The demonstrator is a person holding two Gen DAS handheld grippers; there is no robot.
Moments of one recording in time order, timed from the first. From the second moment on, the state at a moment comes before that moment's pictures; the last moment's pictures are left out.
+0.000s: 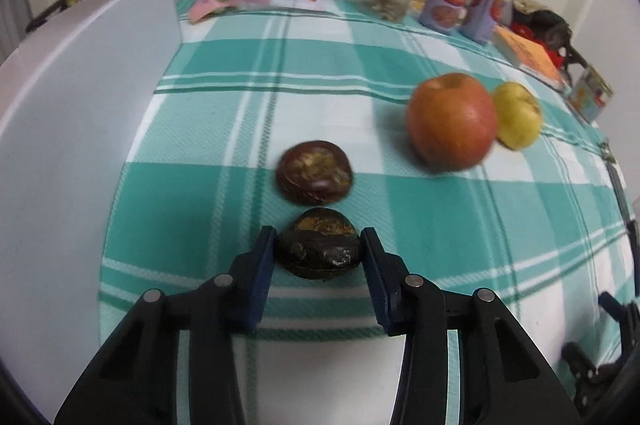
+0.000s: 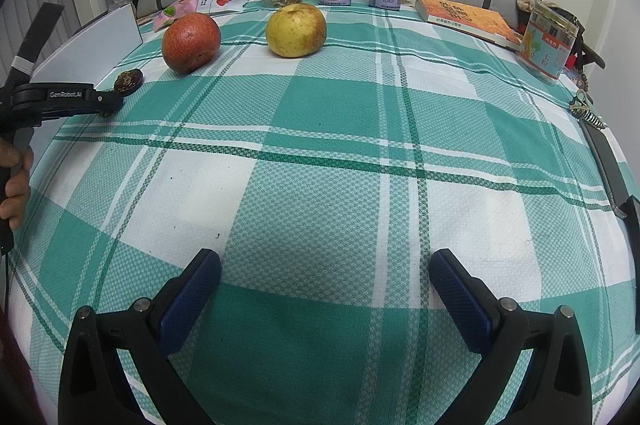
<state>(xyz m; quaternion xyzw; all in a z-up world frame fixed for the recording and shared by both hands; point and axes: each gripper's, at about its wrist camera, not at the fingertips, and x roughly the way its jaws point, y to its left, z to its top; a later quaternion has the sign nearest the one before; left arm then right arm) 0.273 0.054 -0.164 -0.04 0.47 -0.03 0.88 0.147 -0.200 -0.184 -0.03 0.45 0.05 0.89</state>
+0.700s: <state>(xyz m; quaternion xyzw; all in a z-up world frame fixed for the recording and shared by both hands) 0.152 0.030 -0.169 0.00 0.44 -0.02 0.90 0.146 -0.200 -0.185 -0.03 0.45 0.05 0.89</state>
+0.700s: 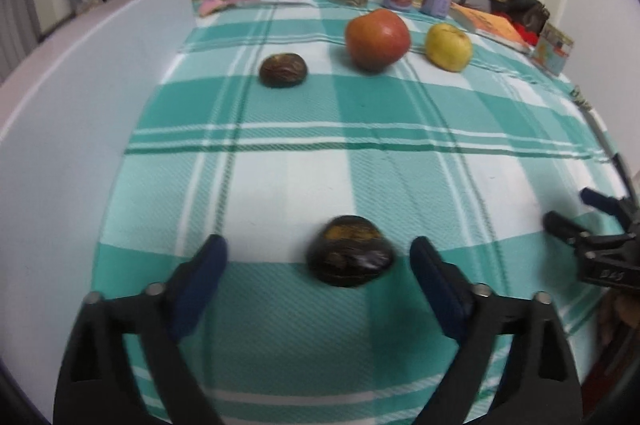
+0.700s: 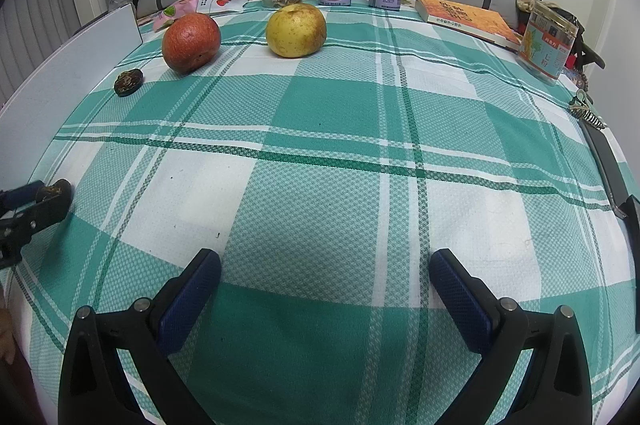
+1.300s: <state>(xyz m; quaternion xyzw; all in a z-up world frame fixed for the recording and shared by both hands) 0.155 0.032 -0.181 0.01 0.45 -0.01 0.89 0.206 -0.199 -0.160 0.01 0.45 0.07 0.89</state>
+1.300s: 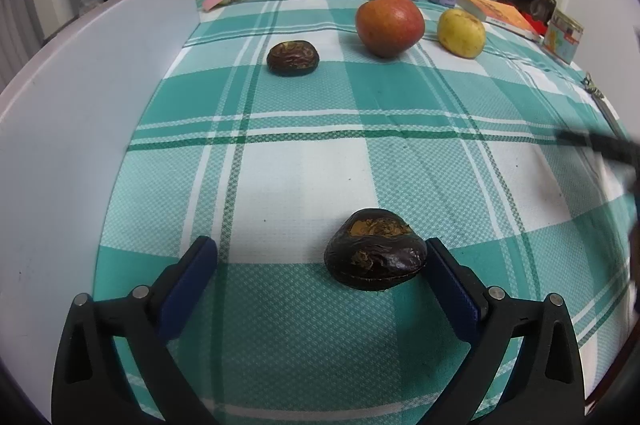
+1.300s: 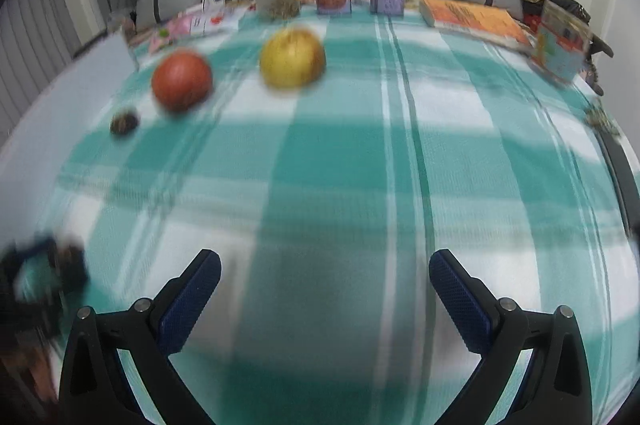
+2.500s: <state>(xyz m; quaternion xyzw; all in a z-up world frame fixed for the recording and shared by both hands) 0.155 0.033 -0.181 0.01 0.45 -0.01 0.89 0.122 -0.148 -0.151 -0.04 0.42 0.14 0.90</state>
